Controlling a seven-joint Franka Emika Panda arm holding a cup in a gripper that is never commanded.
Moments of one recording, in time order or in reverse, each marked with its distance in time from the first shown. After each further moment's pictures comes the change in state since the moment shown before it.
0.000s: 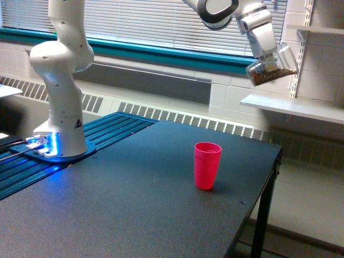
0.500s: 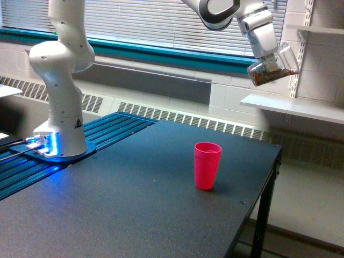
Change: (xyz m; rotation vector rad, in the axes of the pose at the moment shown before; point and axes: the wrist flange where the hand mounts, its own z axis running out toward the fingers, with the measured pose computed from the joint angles) arm -0.004 -0.006 0.003 -0.009 0.003 -0.009
